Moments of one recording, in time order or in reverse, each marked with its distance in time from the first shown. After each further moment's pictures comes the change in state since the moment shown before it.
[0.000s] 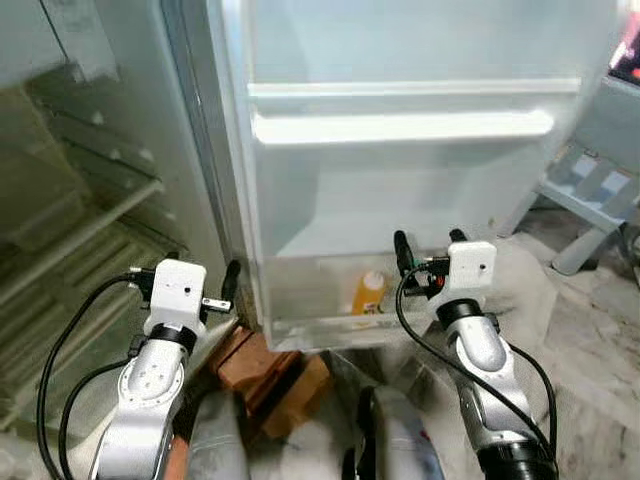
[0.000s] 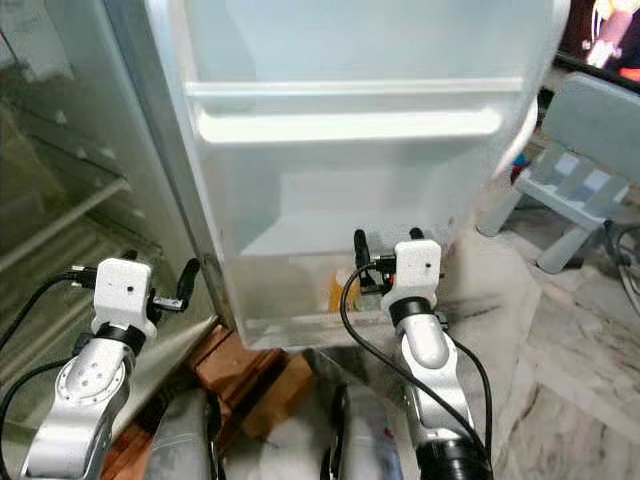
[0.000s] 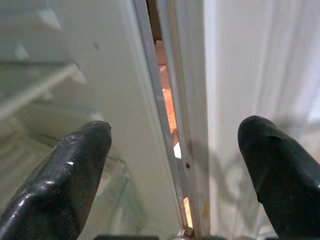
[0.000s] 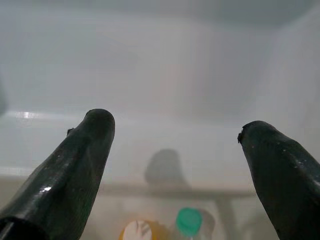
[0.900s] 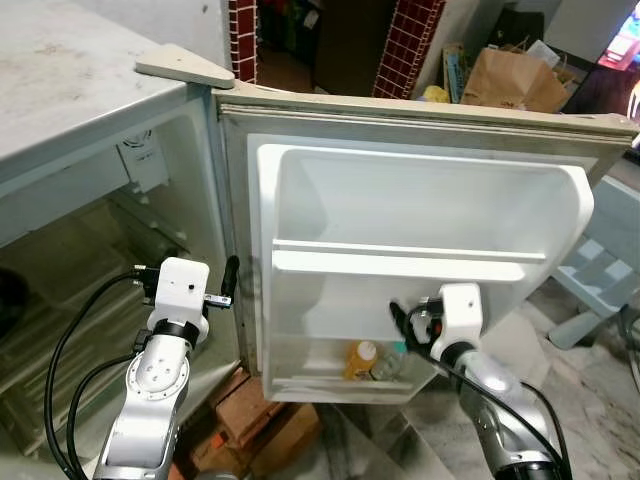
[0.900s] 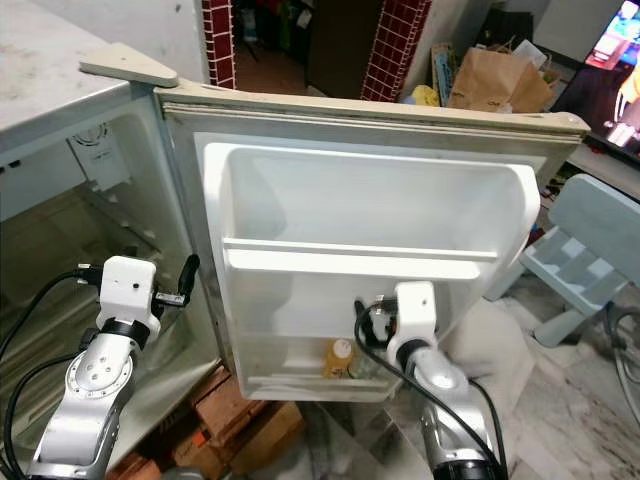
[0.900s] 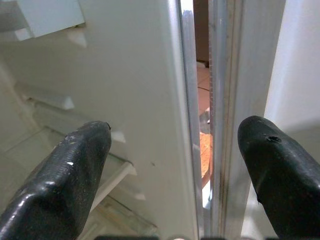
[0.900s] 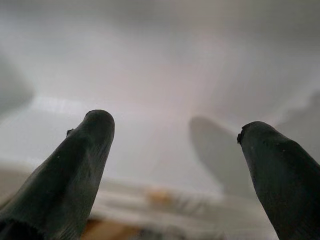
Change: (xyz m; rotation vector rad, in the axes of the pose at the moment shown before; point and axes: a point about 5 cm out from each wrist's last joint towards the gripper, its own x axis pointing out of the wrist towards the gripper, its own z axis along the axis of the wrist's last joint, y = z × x) left arm 0.011 -0.001 -0.002 0.026 -0.028 0.029; right arm -0.037 -0.007 -0.066 0.095 0.548 0.125
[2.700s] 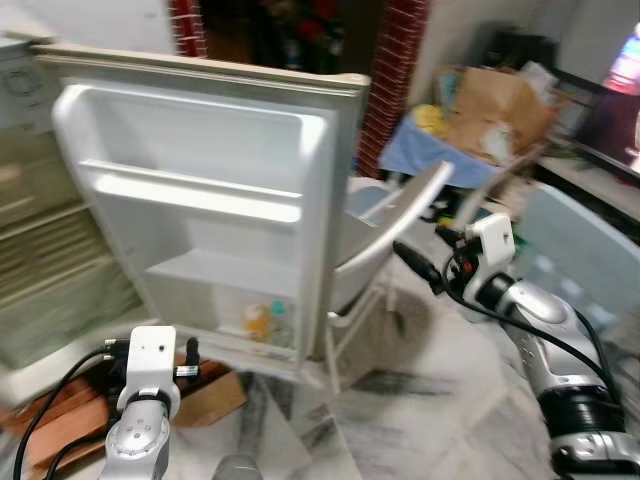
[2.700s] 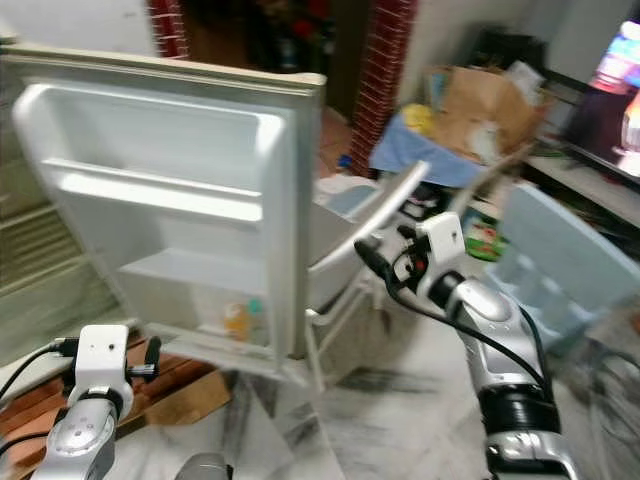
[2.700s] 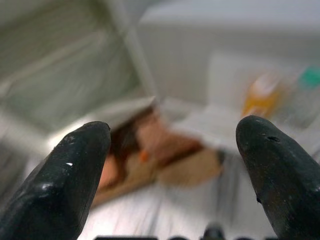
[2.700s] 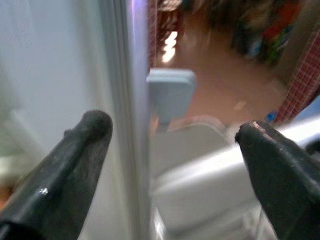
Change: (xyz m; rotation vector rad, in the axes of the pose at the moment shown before) left arm -0.062 0.018 -0.071 -0.045 0.538 0.174; right arm 0.016 -0.030 0.125 -0.134 -0.443 0.242
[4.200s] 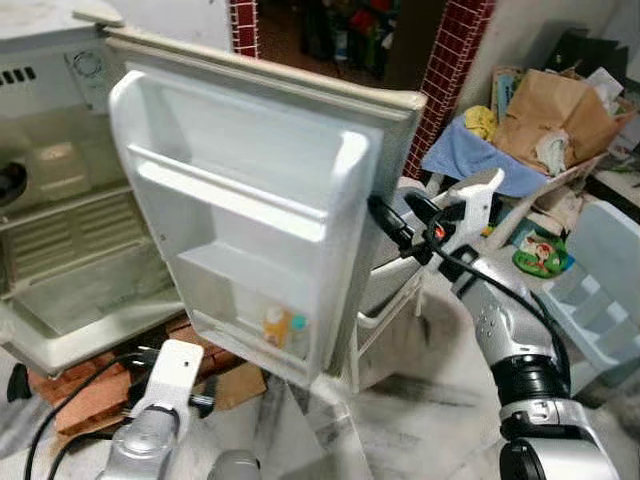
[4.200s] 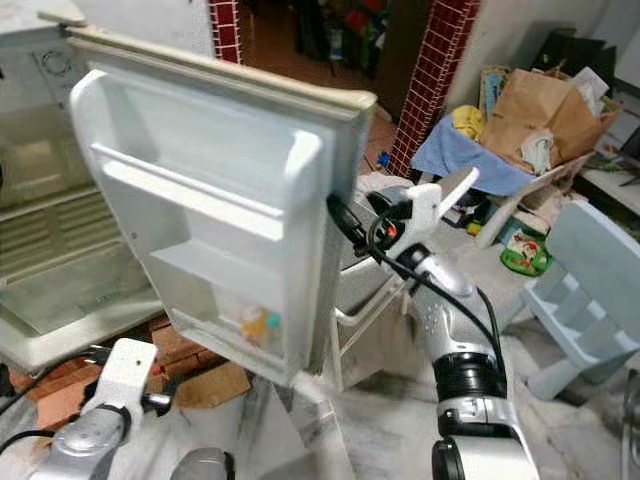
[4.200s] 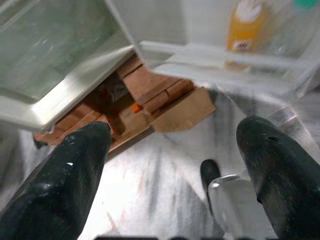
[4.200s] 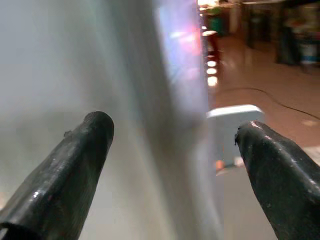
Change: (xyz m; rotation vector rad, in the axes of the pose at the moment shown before) left arm -0.005 -0.013 -0.004 0.166 0.147 -0.172; right arm 0.024 0.022 0.002 0.224 -0.101 0.081
